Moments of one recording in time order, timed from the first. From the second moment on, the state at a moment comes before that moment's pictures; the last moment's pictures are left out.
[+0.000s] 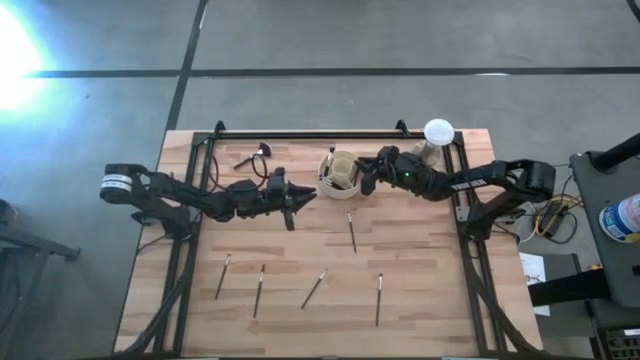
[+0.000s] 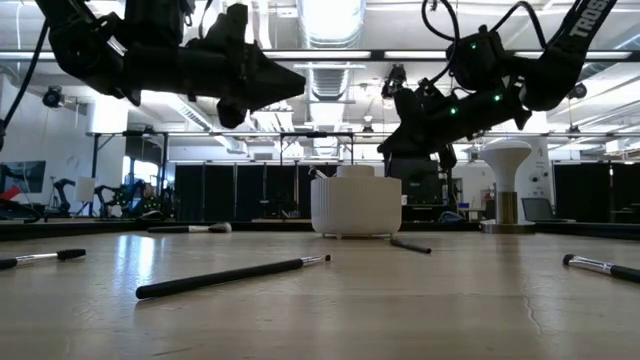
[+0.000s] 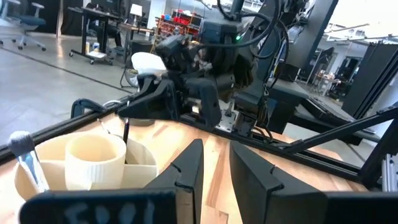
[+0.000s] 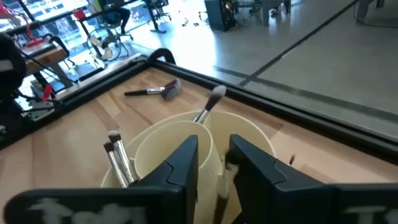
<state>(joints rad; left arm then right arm) 0.06 1.41 0.49 0.98 -0.16 -0.27 -0.39 1.48 0.48 0.75 0.19 0.36</state>
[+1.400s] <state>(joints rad) -0.03 1.40 0.69 0.21 -0.20 -0.39 -0.43 1.16 0.47 0.31 0.00 0.17</state>
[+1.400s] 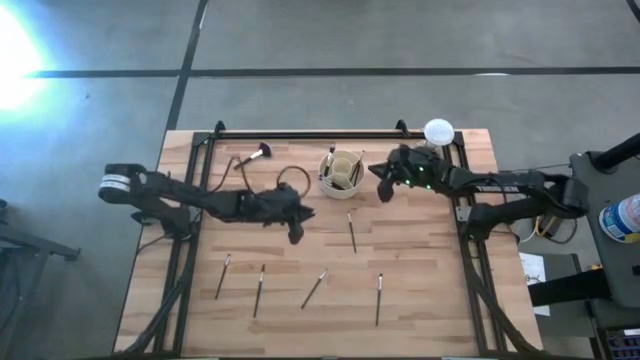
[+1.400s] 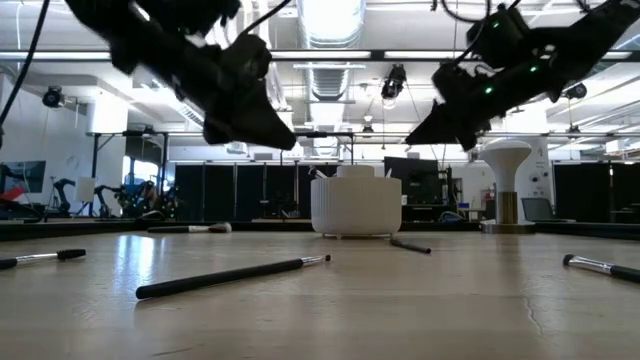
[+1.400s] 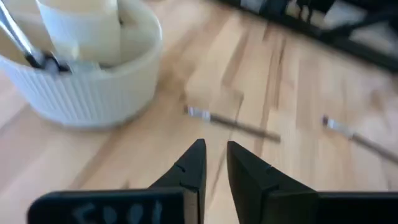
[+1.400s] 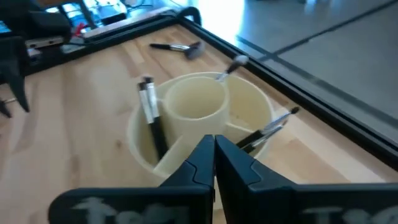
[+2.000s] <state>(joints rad) -0.48 1.41 0.93 -0.61 -0.46 -1.37 -0.25 0.67 0.19 0.29 0.11 0.20</state>
